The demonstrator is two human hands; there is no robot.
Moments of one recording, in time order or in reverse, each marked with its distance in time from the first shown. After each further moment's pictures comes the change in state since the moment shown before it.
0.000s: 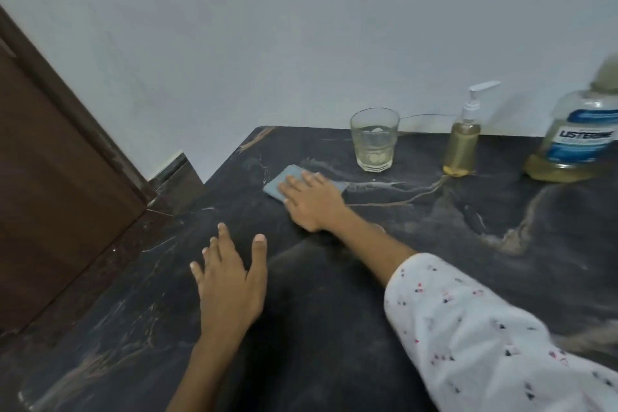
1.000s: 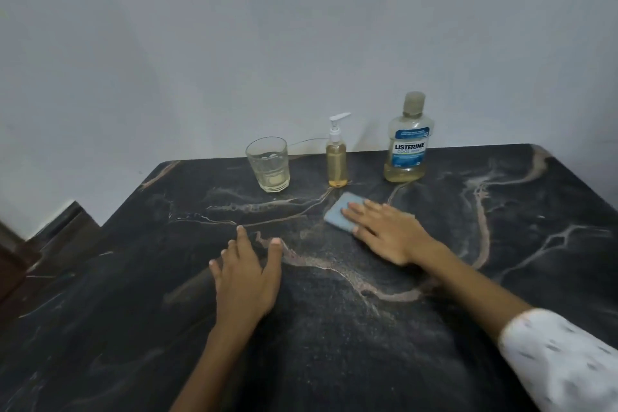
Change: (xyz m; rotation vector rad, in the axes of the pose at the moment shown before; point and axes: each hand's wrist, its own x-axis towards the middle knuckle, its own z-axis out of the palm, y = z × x) left_hand -0.046 0.099 0.057 -0.030 -0.261 0.262; right_hand -0.241 0.150 -0.031 0.029 0.010 0.336
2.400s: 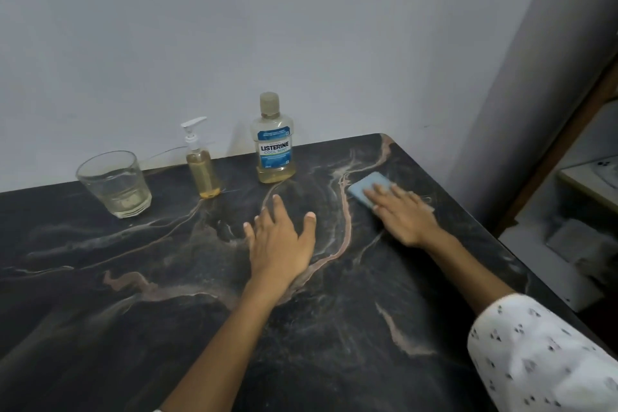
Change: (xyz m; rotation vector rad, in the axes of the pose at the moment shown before) left_hand -0.019 0.163 0.115 0.040 -0.308 0.418; right_hand -0.146 0.138 -0.028 0.022 0.094 0.612
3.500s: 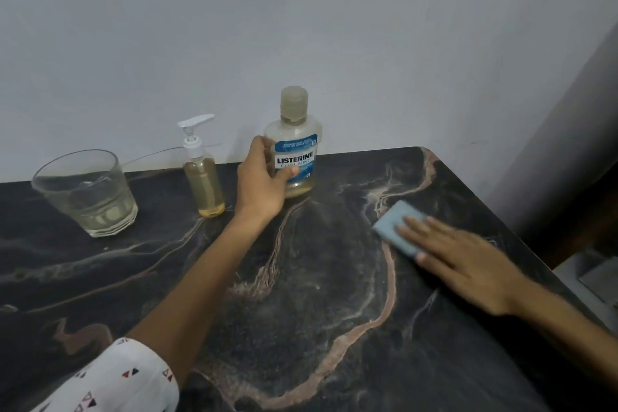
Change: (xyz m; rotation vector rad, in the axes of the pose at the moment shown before) left_hand 0.153 -0.026 -0.030 -0.636 0.293 0.189; right_hand 0.012 0.020 -0.006 -0.011 -0.021 -0.263
